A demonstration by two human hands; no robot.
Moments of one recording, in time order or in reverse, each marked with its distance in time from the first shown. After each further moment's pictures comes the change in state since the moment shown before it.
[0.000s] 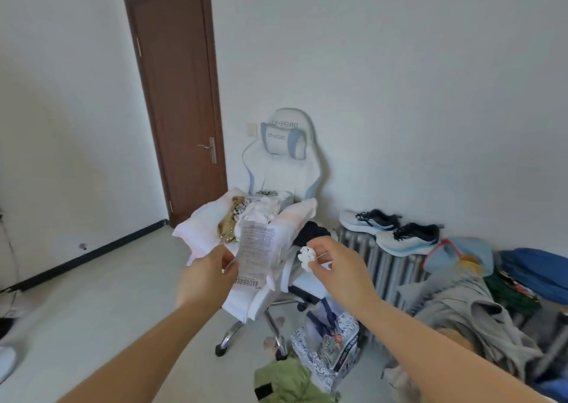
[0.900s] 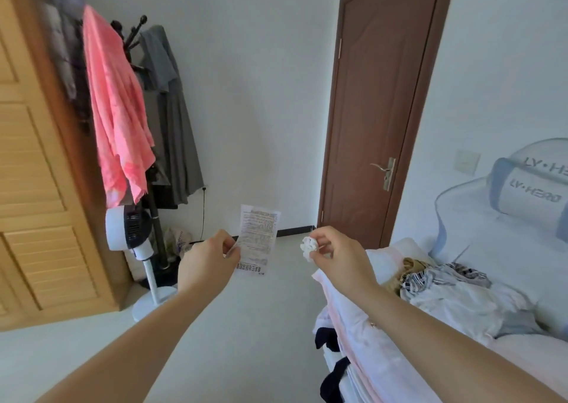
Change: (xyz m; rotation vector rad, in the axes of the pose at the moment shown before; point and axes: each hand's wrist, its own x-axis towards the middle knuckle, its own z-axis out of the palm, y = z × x) left_hand 0.280 -0.247 -0.101 0.222 0.454 -0.469; right_hand 0.398 -0.122 0.333 0.258 -0.400 -0.435
